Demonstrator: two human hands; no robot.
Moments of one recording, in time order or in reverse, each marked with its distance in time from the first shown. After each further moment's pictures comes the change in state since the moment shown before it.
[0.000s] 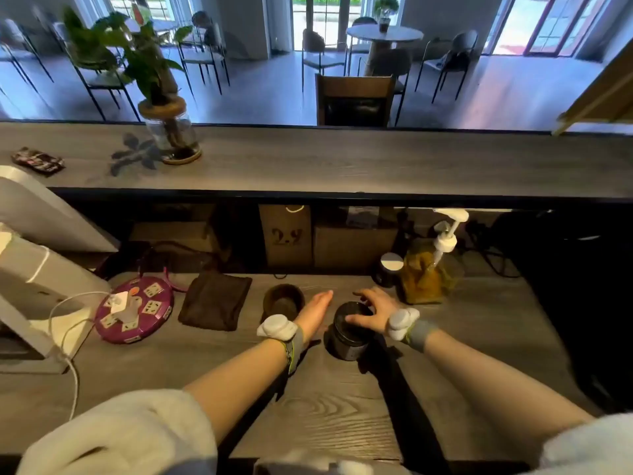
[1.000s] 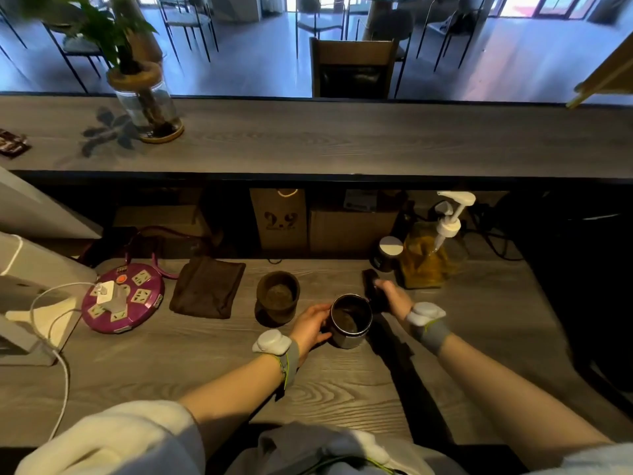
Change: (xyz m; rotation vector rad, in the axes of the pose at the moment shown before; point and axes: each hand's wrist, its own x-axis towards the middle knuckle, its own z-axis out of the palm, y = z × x) left_hand 0.011 -0.052 0.006 -0.260 0.036 -0.122; right_hand 0.004 0.023 0.004 0.890 0.089 0.370
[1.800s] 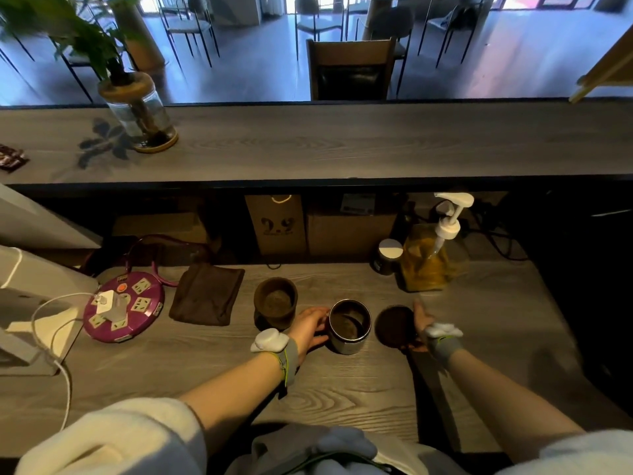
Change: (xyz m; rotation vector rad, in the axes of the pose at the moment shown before) left_hand 0.007 0.013 0.002 0.014 0.010 -0.065; right_hand 0.031 0.054 -0.047 0.090 0.205 0.421
